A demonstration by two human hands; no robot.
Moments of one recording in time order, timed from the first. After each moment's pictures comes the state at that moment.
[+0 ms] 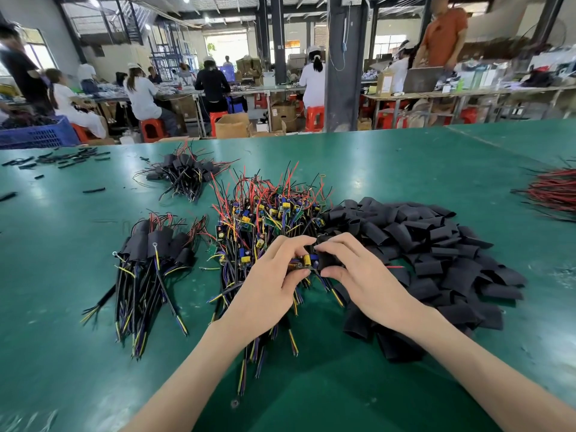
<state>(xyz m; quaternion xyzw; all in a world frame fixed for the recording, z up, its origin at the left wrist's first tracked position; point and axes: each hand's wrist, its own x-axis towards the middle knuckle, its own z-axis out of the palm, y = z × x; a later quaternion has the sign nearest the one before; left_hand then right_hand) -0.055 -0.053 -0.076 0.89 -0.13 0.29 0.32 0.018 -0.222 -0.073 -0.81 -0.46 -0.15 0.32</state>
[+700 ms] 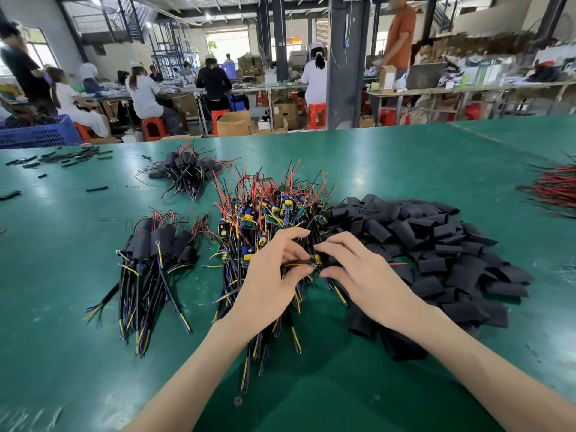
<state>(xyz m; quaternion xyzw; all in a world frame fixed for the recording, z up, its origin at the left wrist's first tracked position) -0.053 -0.057 -0.073 0.85 -0.06 0.27 0.45 0.005 -0.222 -0.062 -0.81 -0.50 -0.24 0.19</state>
